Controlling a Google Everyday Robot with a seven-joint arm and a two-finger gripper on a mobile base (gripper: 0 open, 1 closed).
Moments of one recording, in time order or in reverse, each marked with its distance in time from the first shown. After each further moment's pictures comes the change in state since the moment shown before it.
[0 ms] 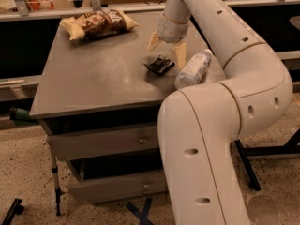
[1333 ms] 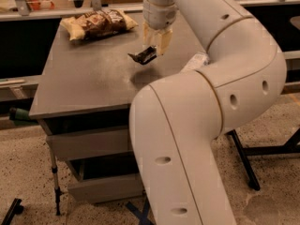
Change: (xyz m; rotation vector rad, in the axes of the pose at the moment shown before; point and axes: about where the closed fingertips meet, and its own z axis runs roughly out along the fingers) arm -0.035 -0.016 -0.045 -0.092 0.161 0.050
